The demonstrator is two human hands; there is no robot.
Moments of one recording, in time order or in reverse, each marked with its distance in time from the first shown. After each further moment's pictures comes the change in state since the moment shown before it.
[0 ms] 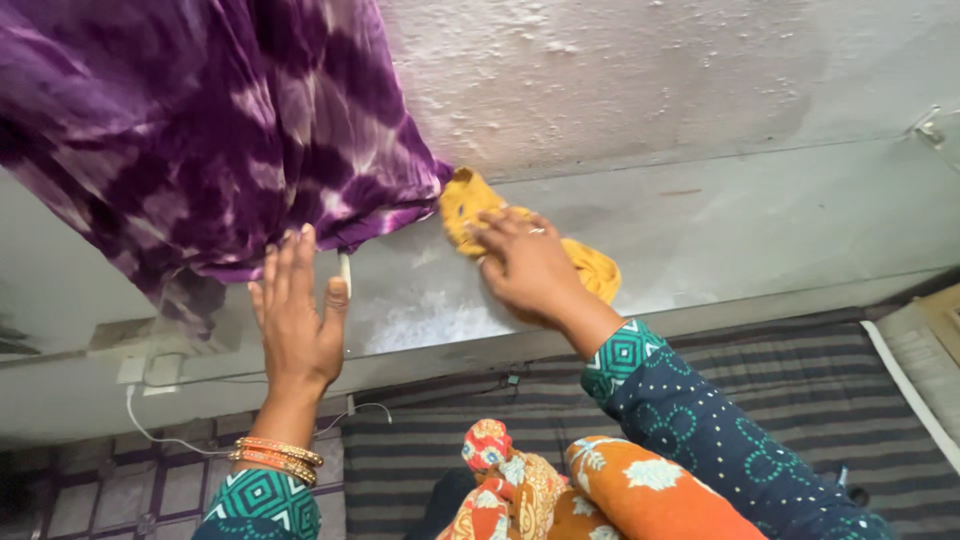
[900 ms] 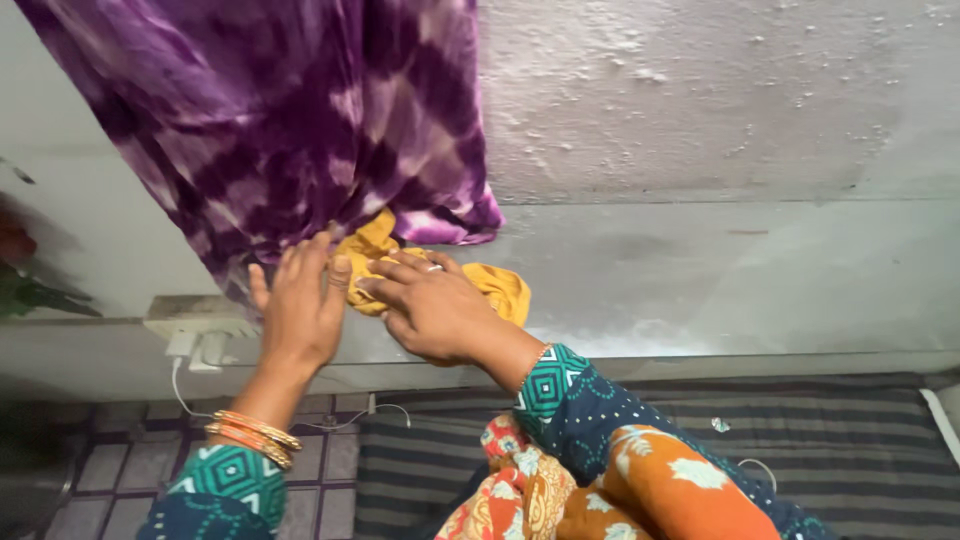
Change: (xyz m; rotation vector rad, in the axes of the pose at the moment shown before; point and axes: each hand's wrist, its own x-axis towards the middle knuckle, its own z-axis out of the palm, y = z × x) left_hand 0.020 -0.057 -0.023 0.109 -0.089 -0.140; right_hand 0.052 -0.137 0.044 0.182 -0.130 -0.384
